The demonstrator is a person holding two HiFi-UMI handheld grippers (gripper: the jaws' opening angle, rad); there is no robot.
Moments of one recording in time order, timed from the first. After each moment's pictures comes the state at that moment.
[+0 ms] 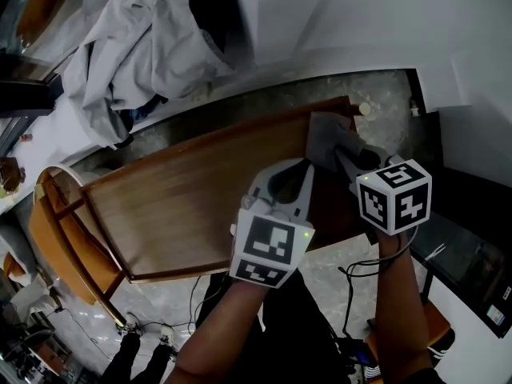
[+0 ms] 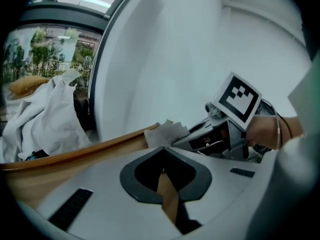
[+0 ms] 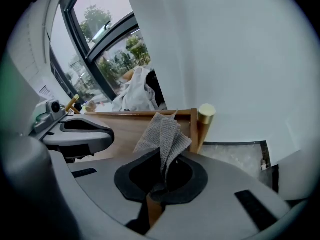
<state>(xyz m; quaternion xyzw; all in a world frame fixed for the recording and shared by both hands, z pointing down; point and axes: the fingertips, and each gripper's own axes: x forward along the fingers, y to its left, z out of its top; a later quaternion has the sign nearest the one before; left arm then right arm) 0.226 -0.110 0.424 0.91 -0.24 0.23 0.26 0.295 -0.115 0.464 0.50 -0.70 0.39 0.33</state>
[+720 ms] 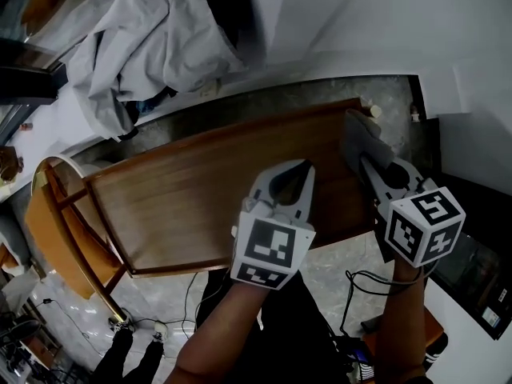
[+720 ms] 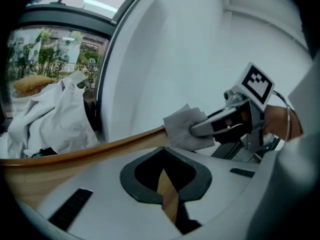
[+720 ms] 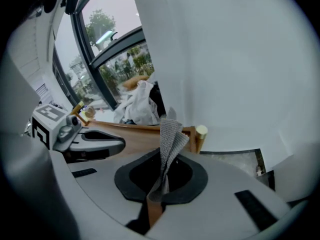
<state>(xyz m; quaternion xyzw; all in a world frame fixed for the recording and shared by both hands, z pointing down) 0.204 -0.111 0.416 0.90 -0.26 0.21 0.27 0.295 -0.107 0.403 0.54 -0.71 0.35 0.30</state>
